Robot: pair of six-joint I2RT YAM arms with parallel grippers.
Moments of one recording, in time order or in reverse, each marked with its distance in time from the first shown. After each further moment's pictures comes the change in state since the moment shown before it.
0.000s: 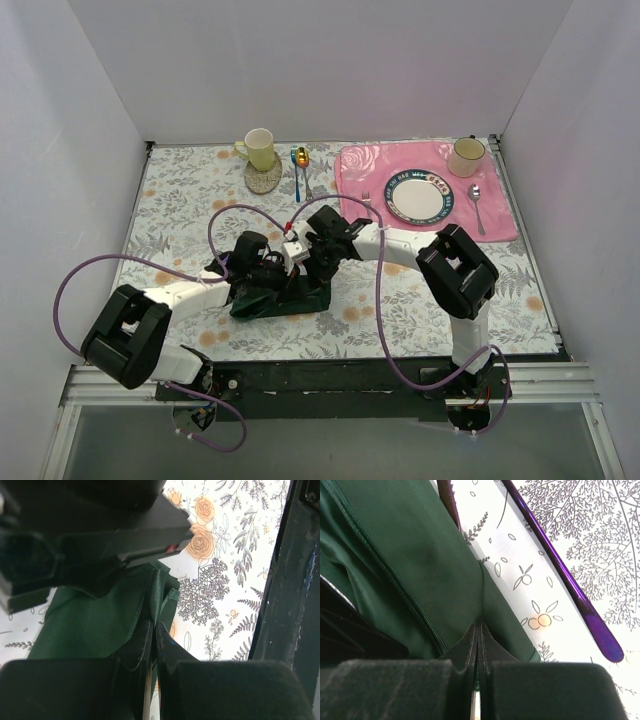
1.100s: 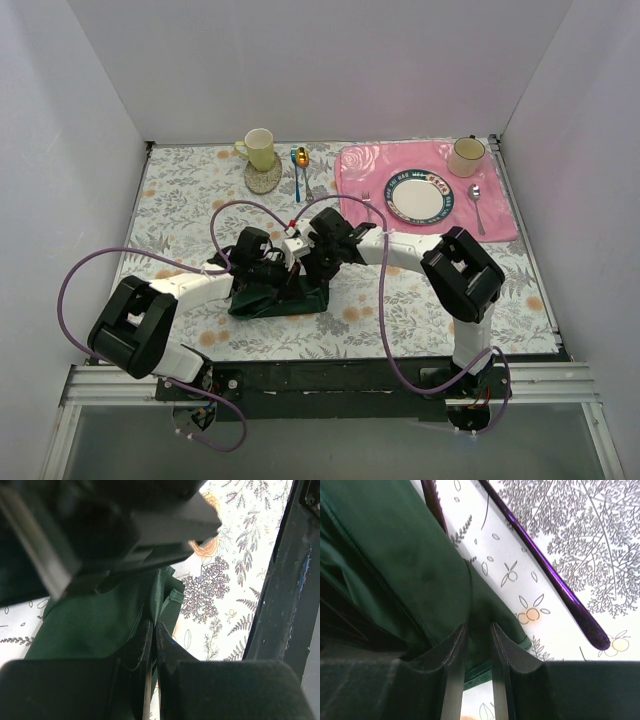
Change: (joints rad) left arm 0.024 0.061 0.059 -0.084 0.015 -0.020; right arm 0.006 -0.048 -0.070 0.079 0.055 0.045
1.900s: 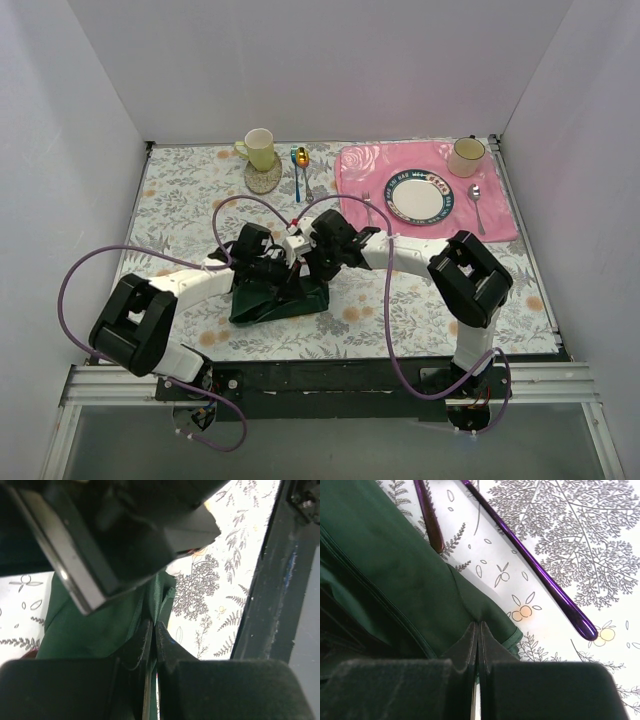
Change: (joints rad) left arm 0.006 0.006 0.040 -0.077 0.000 0.007; right arm 0.021 -0.051 -0.055 0.071 0.072 0.020
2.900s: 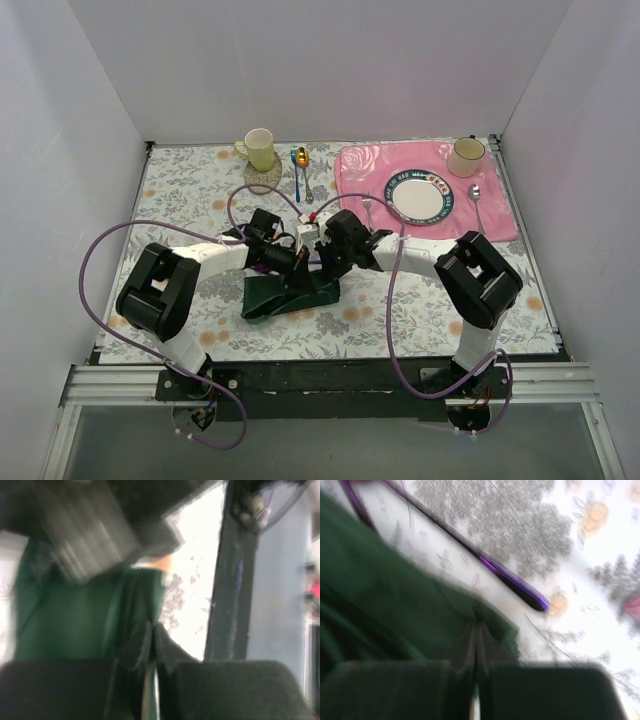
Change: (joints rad) left arm 0.029 0.237 0.209 -0.123 0.261 0.052; right arm -0.058 -0.045 -0.109 0.104 0.071 0.109
